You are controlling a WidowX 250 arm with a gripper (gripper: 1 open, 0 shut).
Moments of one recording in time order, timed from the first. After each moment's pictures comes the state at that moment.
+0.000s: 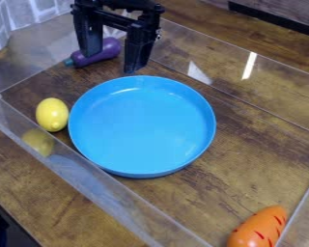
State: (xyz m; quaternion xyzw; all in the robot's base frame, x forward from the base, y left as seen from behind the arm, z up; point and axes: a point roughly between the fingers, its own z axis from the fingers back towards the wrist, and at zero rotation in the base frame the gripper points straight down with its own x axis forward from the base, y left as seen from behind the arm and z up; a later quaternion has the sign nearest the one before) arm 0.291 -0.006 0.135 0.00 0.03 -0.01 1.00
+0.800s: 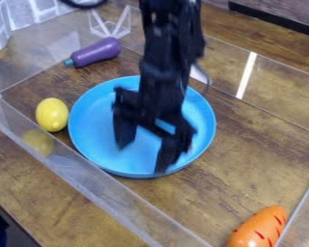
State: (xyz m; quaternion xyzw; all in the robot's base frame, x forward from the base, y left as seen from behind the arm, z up) arm 0.264 -0.070 0.040 0.02 0.05 -0.08 0.99
